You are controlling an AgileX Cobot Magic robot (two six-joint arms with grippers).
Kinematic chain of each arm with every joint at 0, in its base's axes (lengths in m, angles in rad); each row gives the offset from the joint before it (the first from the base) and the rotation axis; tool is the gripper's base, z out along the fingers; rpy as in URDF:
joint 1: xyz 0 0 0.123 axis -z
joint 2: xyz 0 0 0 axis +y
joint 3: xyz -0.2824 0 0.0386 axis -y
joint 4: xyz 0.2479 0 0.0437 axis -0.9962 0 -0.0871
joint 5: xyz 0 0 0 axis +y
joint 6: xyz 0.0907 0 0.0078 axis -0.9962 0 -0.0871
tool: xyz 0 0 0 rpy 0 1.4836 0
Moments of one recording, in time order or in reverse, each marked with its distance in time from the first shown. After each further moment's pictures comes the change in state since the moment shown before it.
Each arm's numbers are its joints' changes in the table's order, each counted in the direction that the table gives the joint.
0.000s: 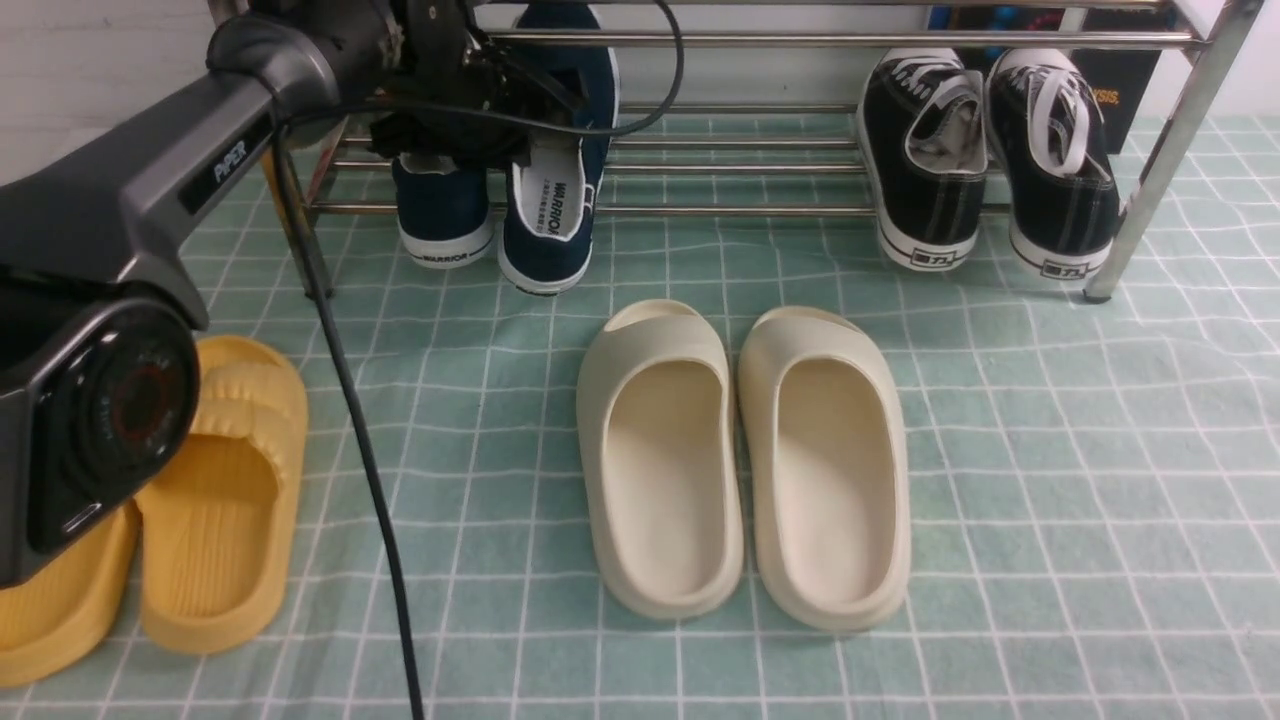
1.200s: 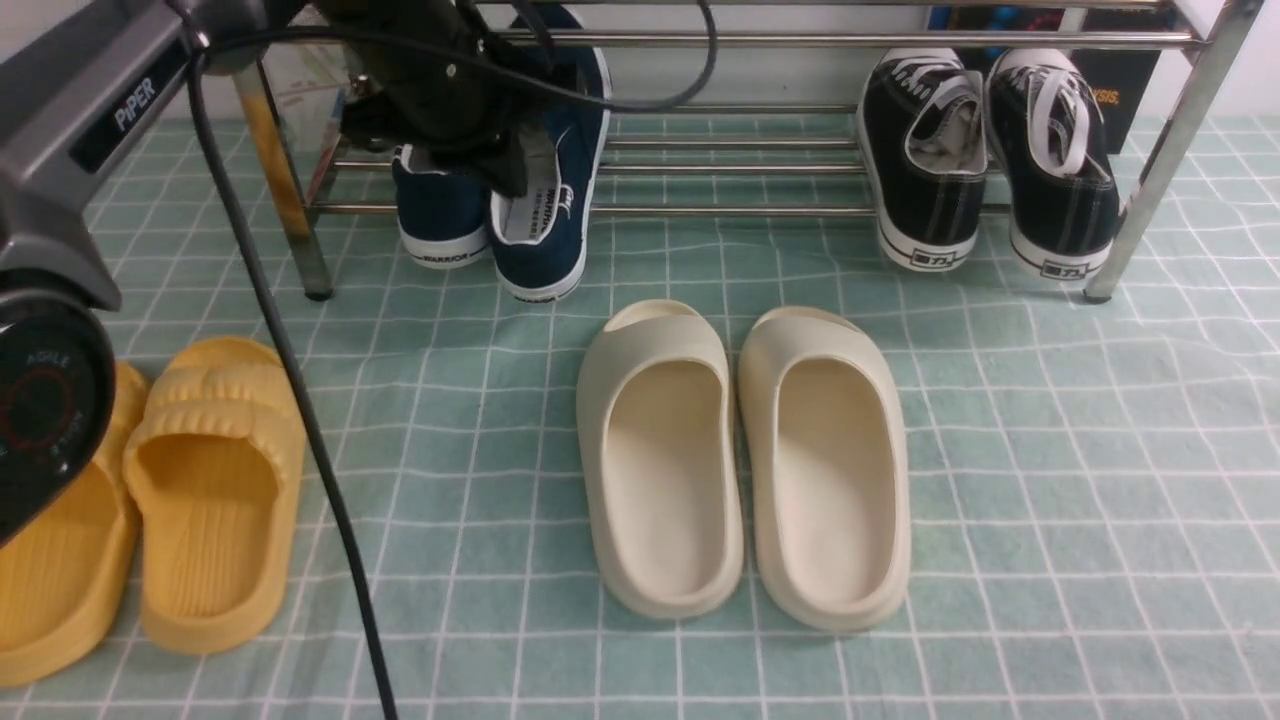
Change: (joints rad) right arm 0.000 0.000 0.000 0.001 0.000 0.020; left arm 0.000 -0.126 0.010 0.159 0.475 -0.259
